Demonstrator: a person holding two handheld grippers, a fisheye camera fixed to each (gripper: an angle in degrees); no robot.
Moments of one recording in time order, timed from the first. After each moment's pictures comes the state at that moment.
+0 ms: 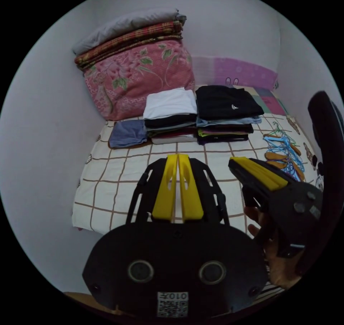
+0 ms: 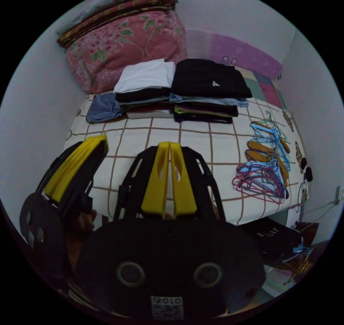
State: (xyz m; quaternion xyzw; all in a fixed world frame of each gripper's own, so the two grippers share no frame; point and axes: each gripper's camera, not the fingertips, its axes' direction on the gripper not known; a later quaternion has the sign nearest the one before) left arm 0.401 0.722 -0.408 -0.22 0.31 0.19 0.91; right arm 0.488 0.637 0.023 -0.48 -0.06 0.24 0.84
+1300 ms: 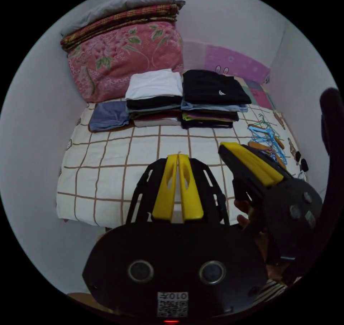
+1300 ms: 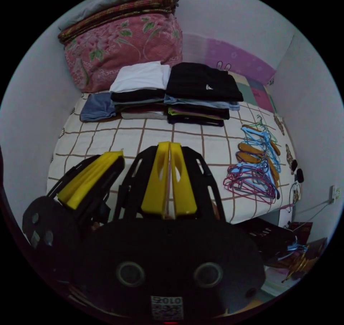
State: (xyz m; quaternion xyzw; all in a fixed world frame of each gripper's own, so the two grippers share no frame) left arm 0.387 0.698 -0.367 -0.30 0.36 0.19 0.86; right arm 0.451 0.619 0.035 -0.48 -0.03 0.21 0.85
